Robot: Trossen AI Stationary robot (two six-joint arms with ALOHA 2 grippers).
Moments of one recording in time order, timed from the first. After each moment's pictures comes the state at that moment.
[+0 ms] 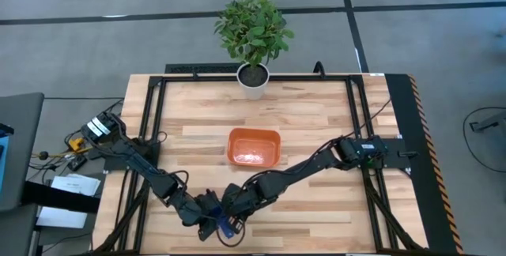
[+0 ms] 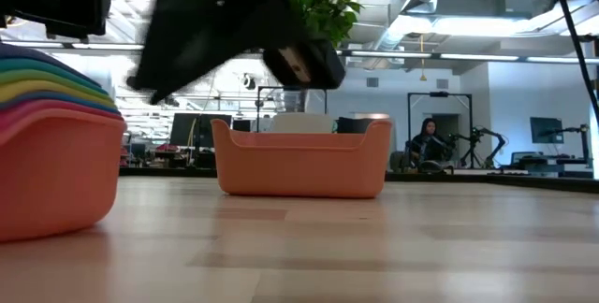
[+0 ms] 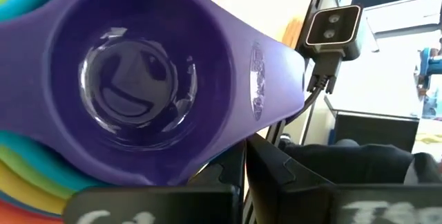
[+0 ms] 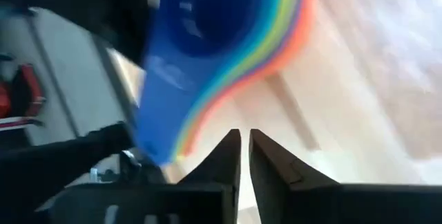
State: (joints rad) left arm -0.72 1.64 0.74 0.28 -0.09 -1.32; right arm 0.38 2.35 2.05 -0.70 -0.10 0.99
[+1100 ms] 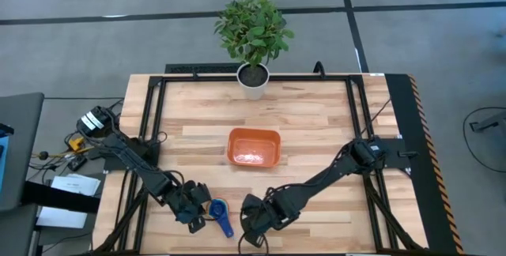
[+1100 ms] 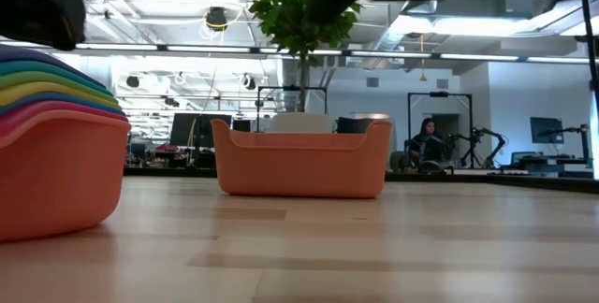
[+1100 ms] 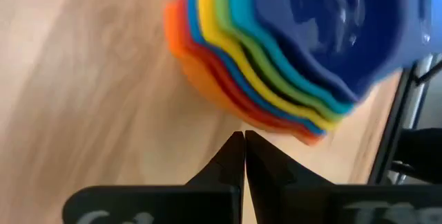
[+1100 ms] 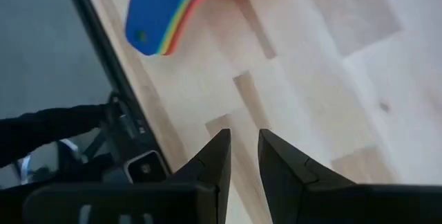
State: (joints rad) left arm -0.75 1.54 0.74 -0.13 -0.16 -1.18; right arm 0.53 2.24 2.05 -0.96 0.08 1.03
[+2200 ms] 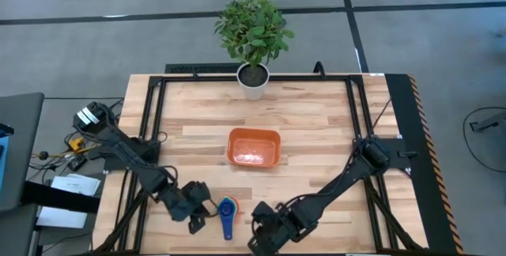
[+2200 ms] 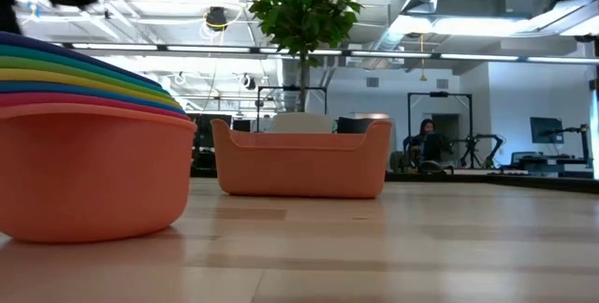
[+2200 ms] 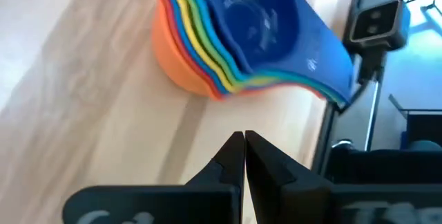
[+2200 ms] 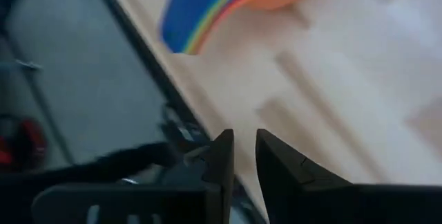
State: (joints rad) left arm -0.75 1.46 0.74 -0.06 -0.21 -1.18; right arm 0.64 2.14 1.84 -0.68 0.19 1.35
